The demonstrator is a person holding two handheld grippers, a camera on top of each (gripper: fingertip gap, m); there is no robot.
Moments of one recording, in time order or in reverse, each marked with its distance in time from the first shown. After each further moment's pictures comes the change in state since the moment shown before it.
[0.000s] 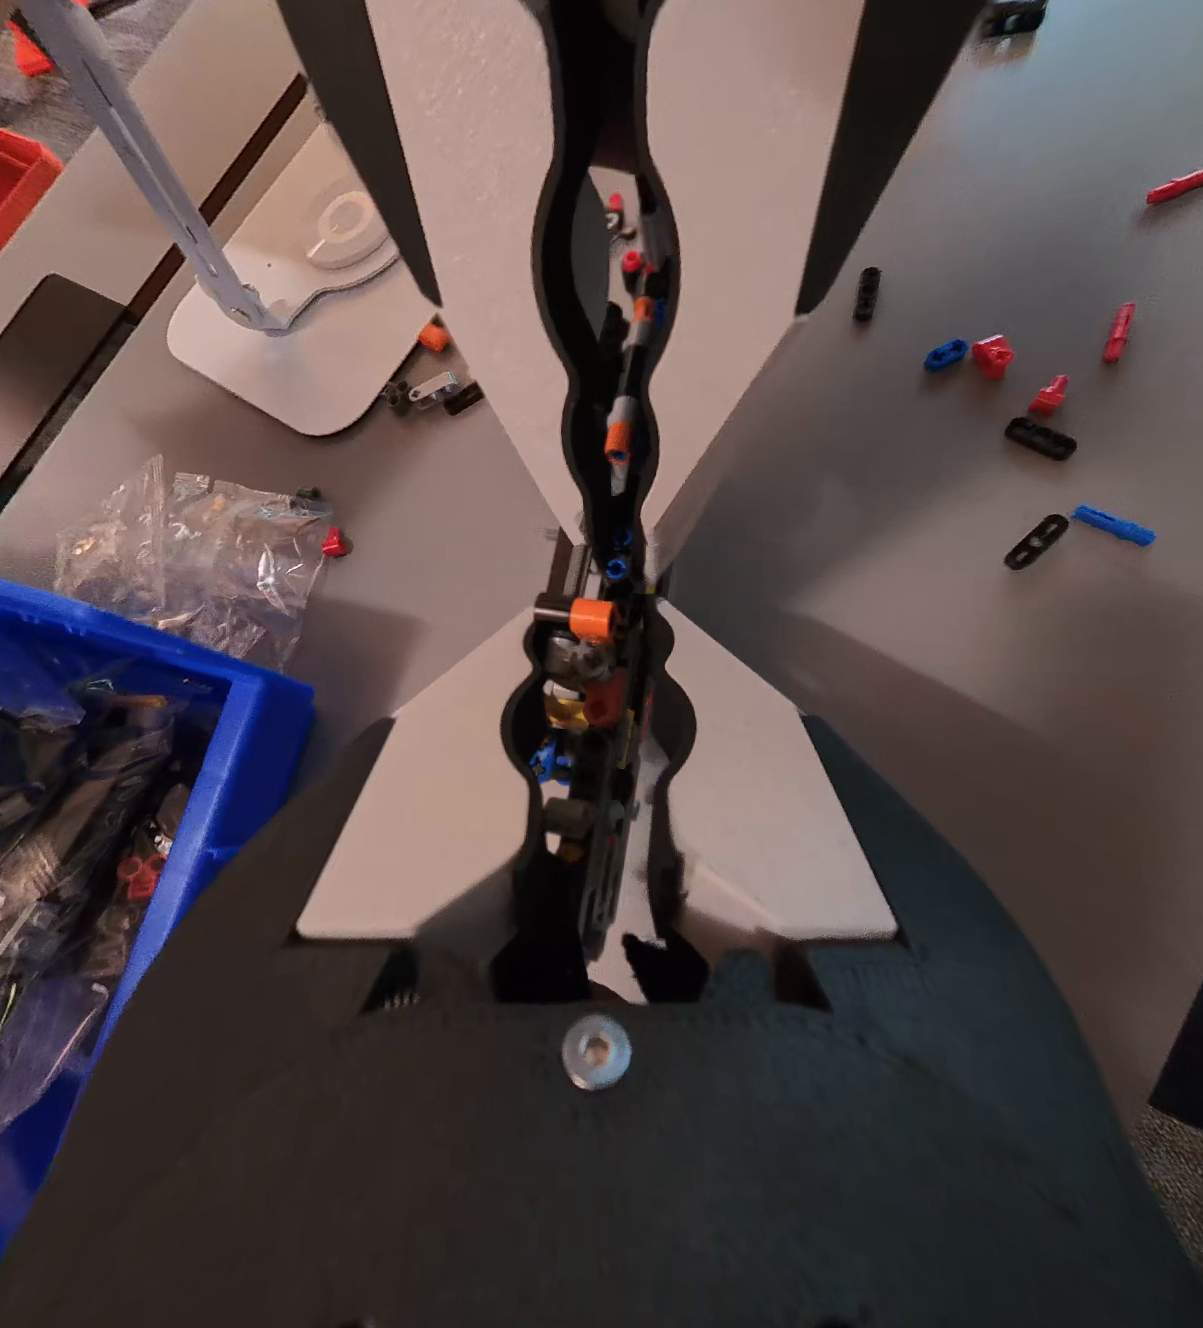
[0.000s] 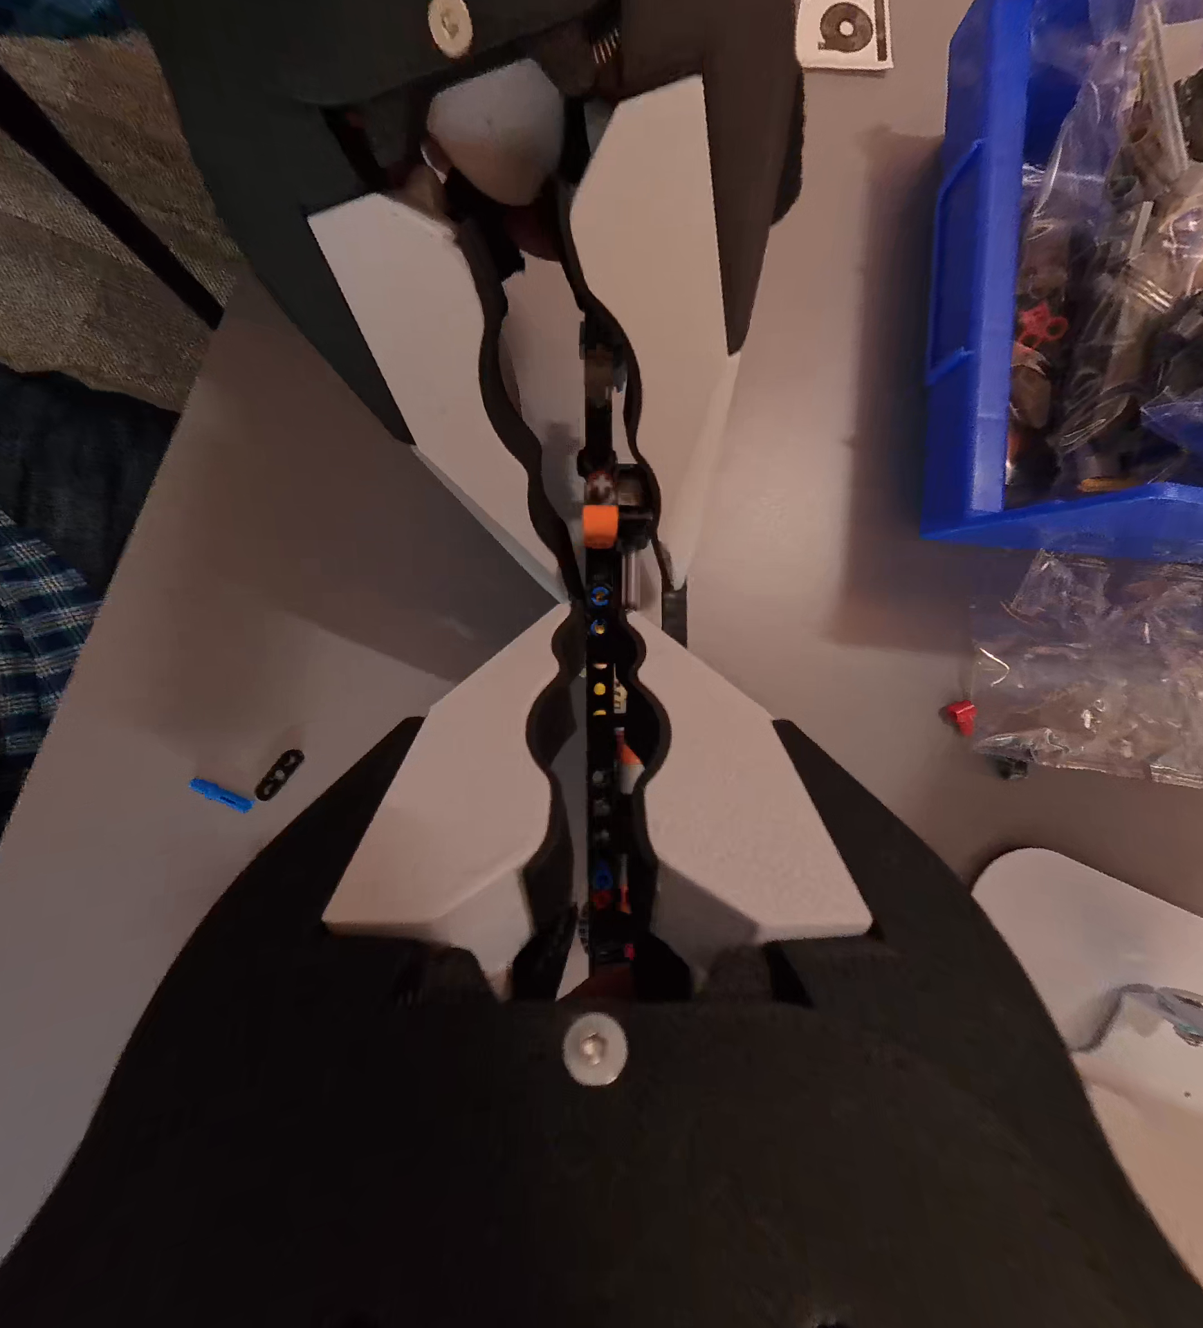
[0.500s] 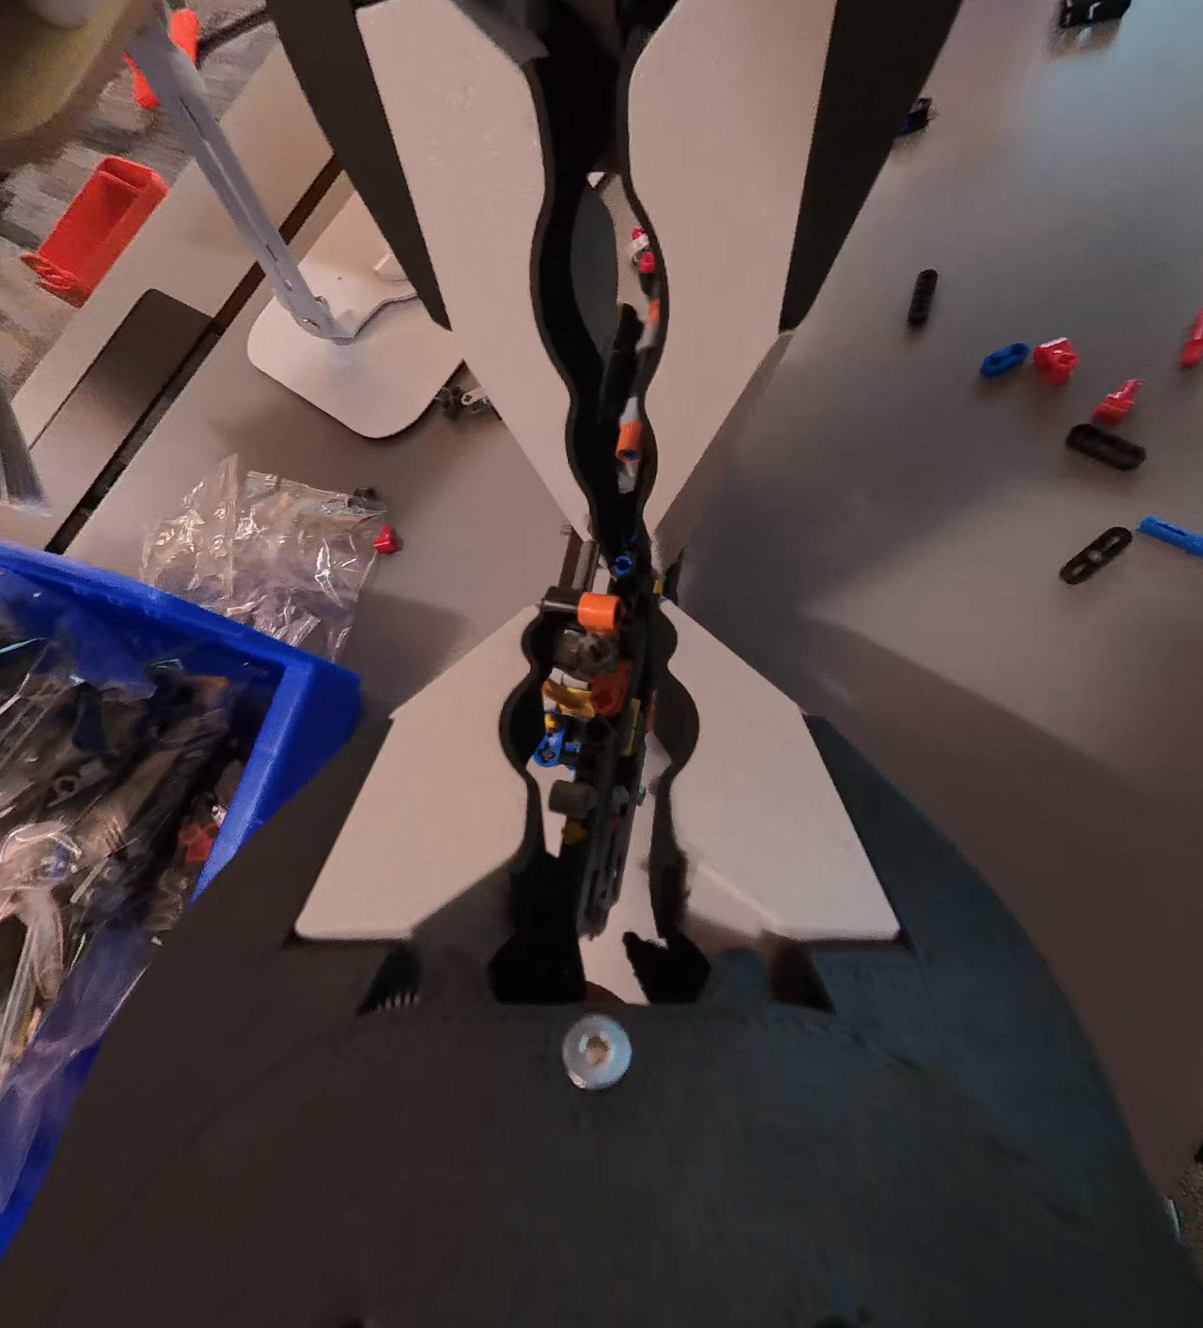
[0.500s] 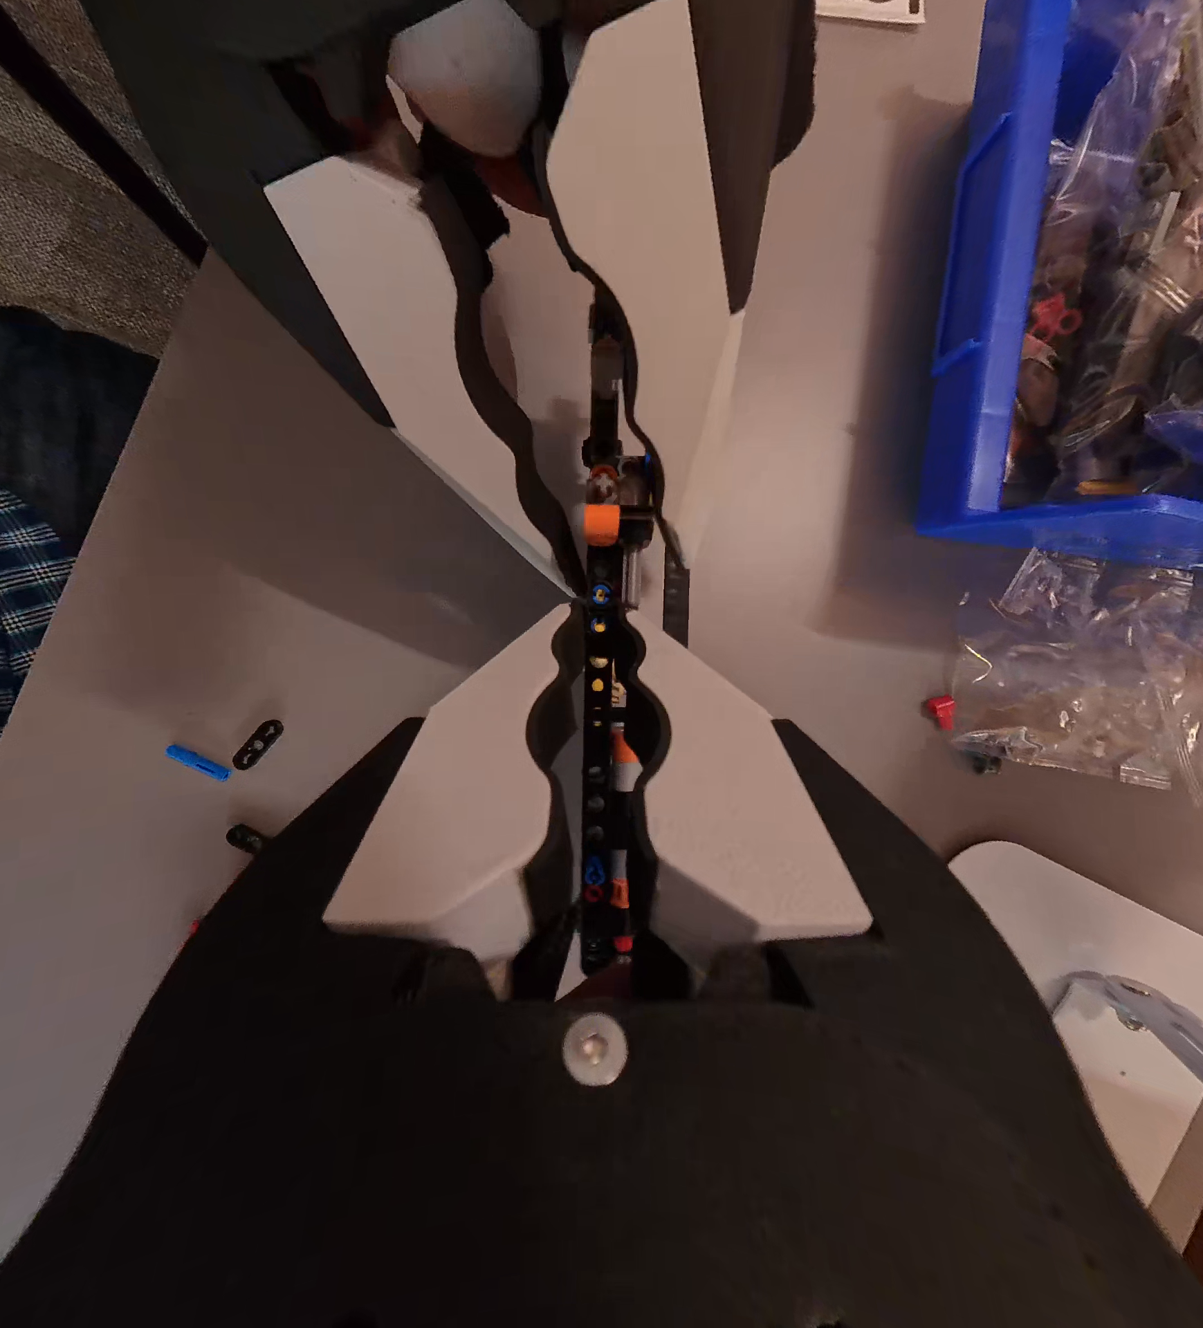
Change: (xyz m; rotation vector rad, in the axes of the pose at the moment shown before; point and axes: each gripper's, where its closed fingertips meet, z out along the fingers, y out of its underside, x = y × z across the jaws) left arm -0.007 -0.001 -0.003 0.005 -0.096 0.012; right arm 0.005 0.004 0.001 -0.063 -0.004 -0.045
